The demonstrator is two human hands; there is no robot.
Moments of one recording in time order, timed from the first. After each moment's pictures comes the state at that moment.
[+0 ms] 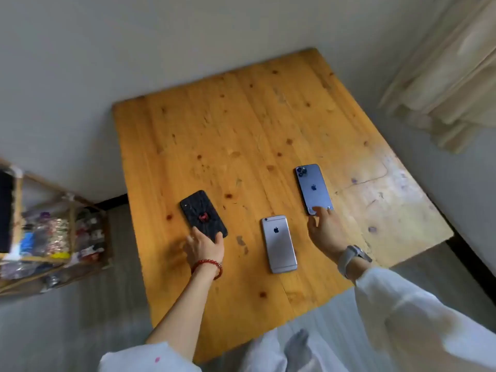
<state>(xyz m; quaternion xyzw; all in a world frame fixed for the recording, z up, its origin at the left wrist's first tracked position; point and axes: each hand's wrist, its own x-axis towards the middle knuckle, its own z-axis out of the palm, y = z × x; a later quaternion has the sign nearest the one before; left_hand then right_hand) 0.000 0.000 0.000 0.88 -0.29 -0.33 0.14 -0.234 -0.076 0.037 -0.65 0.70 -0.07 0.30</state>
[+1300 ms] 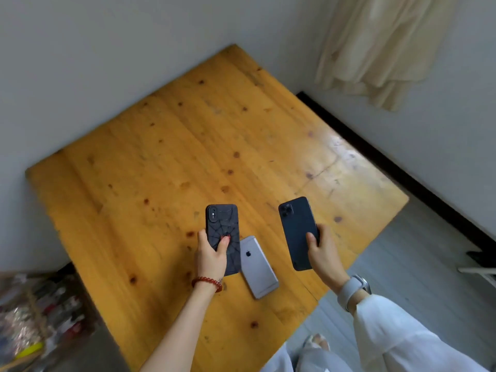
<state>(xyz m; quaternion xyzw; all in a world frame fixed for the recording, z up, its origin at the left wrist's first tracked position) -0.048 -0.079 0.030 0.75 -0.44 -0.41 0.28 -0.267 -0.058 0.036 -0.42 0.77 -0.25 0.40</state>
